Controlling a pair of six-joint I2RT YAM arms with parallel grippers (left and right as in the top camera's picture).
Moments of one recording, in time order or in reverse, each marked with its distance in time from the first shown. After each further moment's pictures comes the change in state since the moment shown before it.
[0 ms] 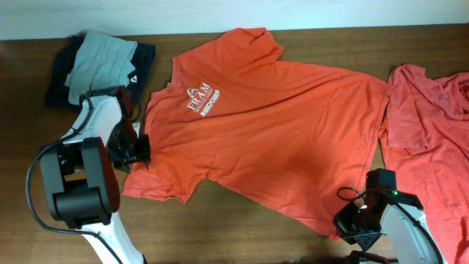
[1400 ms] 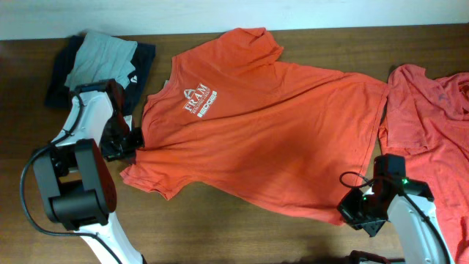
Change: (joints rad) left arm 0.037 -0.004 0.090 -0.053 0.019 -0.011; right arm 0.000 0.000 0.166 -0.093 -0.025 -0.098
